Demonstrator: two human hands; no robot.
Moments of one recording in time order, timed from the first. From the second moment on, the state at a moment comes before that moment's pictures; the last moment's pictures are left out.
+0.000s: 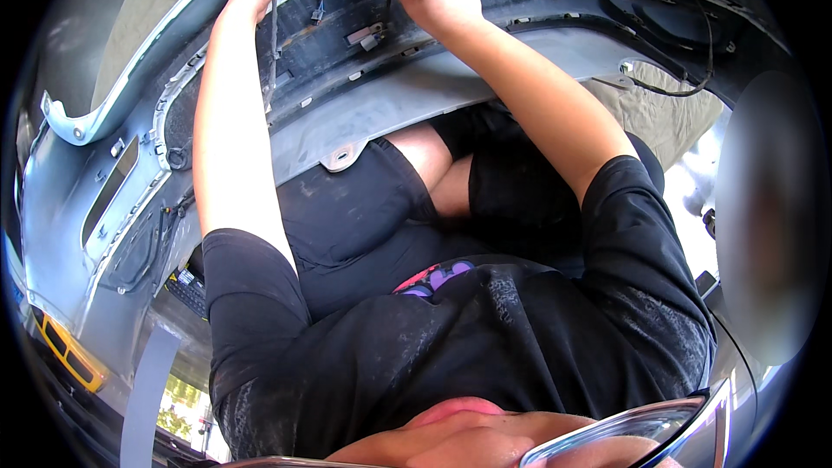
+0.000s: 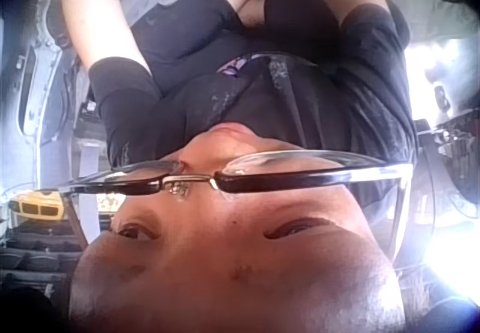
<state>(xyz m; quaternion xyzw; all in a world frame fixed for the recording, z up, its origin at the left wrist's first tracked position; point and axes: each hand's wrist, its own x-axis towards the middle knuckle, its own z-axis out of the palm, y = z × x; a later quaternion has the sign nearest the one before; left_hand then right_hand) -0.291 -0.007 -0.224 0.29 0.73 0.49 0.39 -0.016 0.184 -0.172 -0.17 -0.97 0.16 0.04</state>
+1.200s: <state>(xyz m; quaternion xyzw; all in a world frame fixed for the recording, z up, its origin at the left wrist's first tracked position) -0.237 0.027 -0.159 0.55 0.82 0.11 0.04 -0.020 0.205 -0.149 -0.14 -0.96 0.23 0.01</state>
